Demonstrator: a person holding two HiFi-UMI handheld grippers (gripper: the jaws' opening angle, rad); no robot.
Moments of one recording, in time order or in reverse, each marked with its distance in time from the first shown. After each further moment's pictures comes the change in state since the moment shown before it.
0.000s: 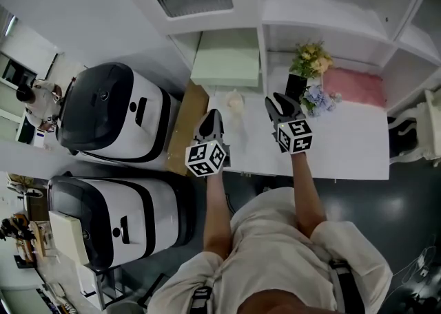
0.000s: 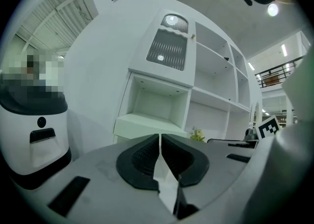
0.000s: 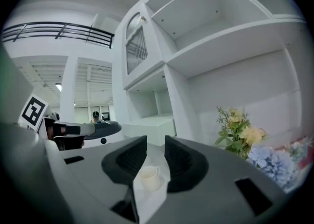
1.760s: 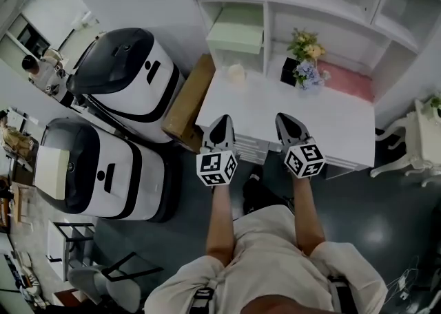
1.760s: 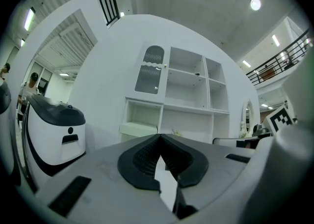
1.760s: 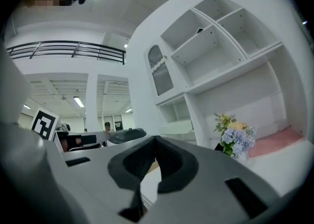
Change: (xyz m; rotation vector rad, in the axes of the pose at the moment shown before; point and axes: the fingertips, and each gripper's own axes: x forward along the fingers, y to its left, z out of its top) left arm -0.216 -0.130 -0.016 0.081 -0.119 0.056; right arm -0.241 0.110 -0.012 0.044 -0.090 0.125
